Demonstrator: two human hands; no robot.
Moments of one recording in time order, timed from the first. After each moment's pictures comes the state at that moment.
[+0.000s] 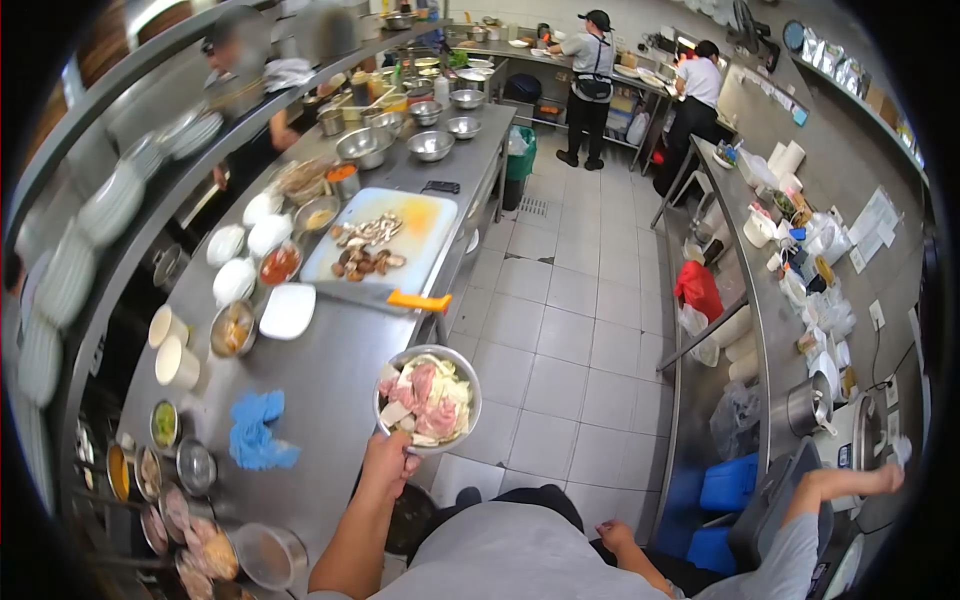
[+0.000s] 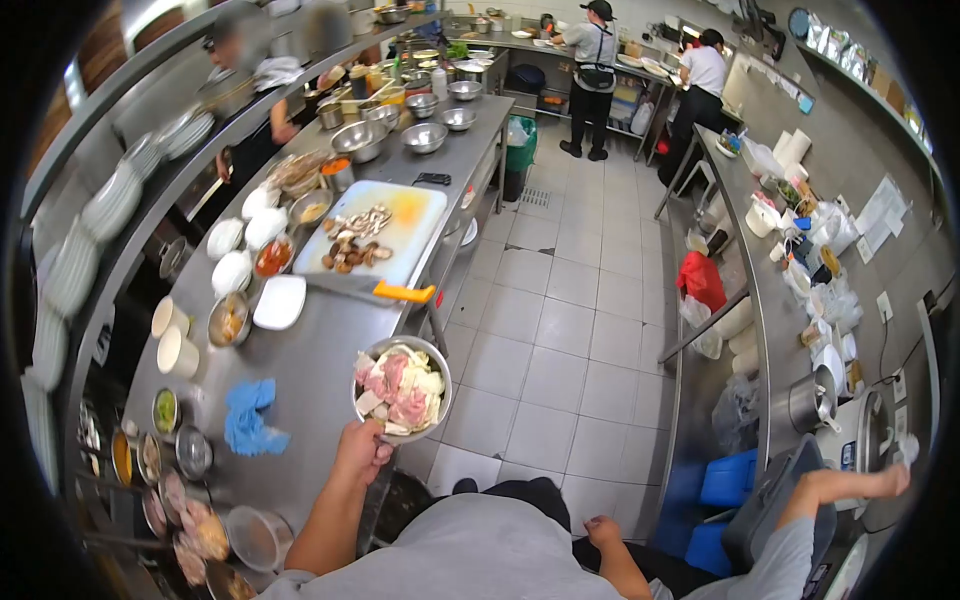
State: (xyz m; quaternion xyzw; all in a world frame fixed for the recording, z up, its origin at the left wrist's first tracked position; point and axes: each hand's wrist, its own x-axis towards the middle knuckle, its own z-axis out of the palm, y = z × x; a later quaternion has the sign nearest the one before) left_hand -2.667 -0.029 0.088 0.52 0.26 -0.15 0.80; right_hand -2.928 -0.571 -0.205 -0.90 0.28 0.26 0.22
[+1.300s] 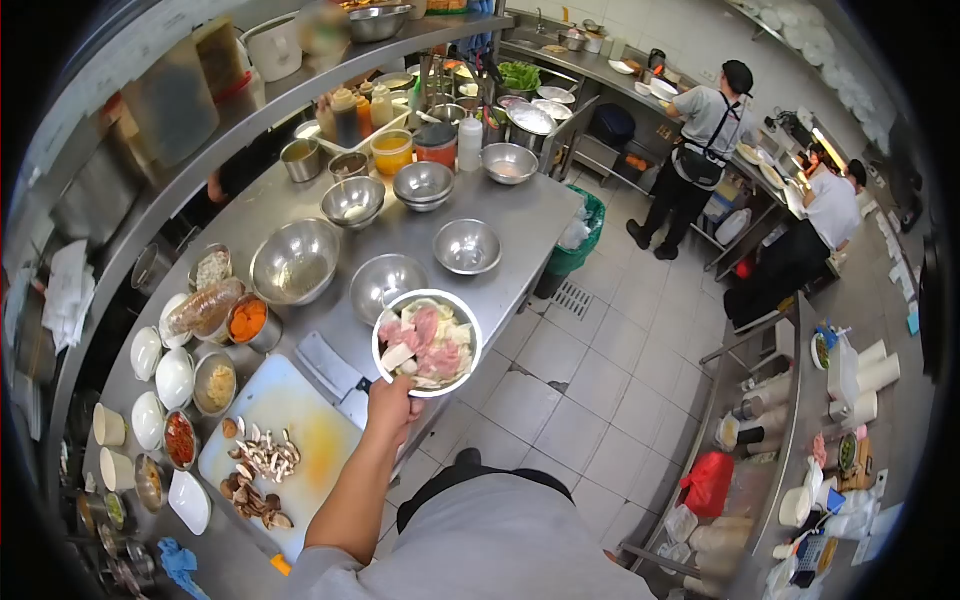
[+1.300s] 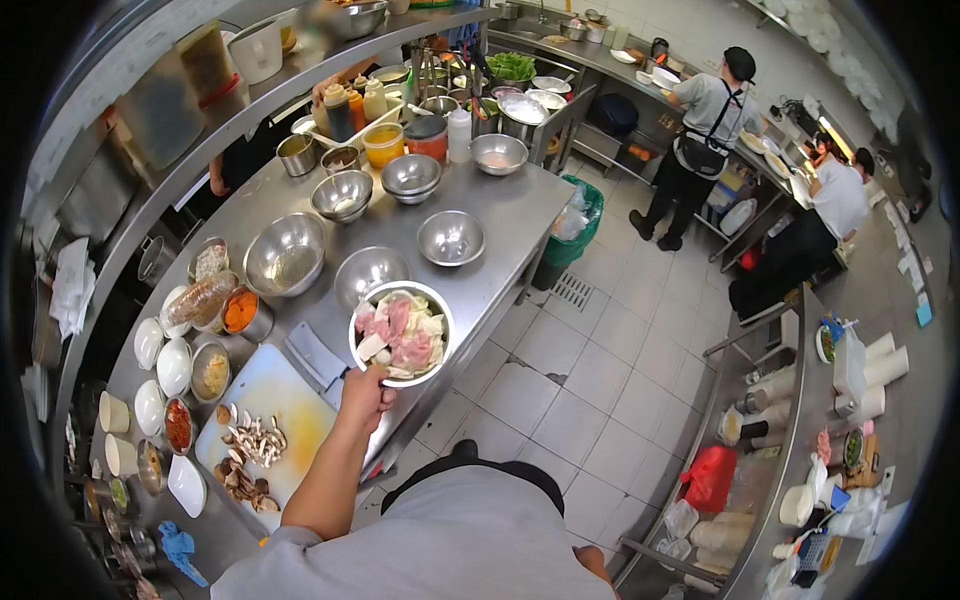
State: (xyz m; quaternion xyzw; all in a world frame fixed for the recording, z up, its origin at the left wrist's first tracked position) left_hand -1.754 -0.189 0.063 0.49 0.33 0.01 0.80; right_hand -1.974 -0.803 -0.230 -0.87 0.11 0.47 0.10
